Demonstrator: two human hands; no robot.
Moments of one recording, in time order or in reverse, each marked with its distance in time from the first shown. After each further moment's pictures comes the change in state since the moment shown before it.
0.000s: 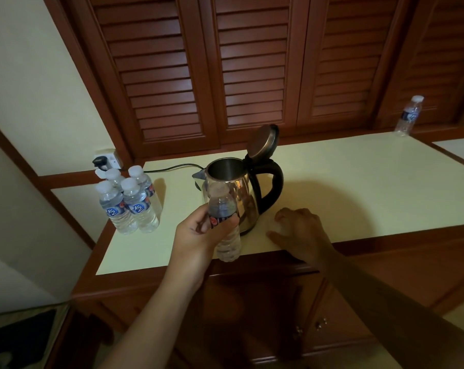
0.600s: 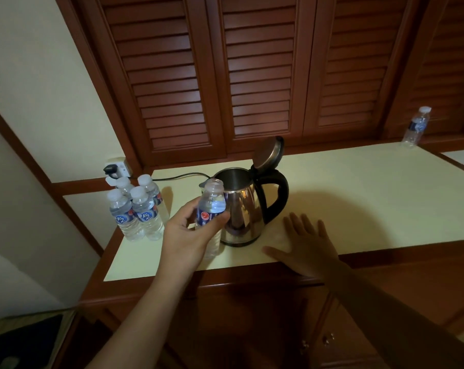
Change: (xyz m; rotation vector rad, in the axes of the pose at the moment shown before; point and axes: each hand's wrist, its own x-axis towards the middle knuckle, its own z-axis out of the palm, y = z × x) left_hand 0.010 0.026 -0.015 0.349 0.141 0.125; right_hand 0.001 0.004 0.009 -0.289 -0.320 0.054
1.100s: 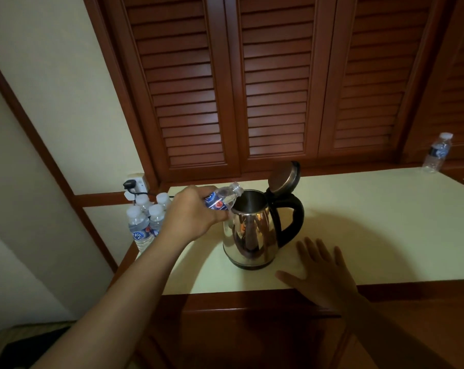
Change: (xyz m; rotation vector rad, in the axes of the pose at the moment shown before) left_hand 0.082 0.044 -0.021 0.739 -0.056 0.002; right_hand 0.000 -0.003 0.000 -0.036 0.014 0.022
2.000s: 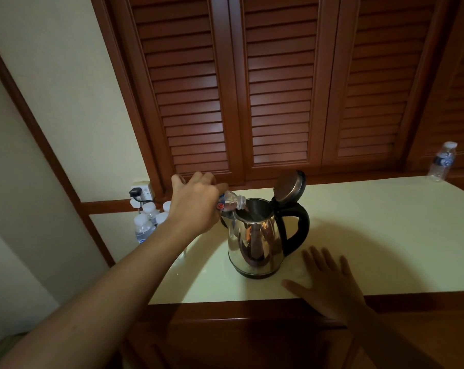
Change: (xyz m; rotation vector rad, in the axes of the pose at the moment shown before) left_hand 0.029 0.003 -0.011 0.824 0.186 0.399; right_hand -0.003 -0.001 -0.002 0.007 0.012 -0.002
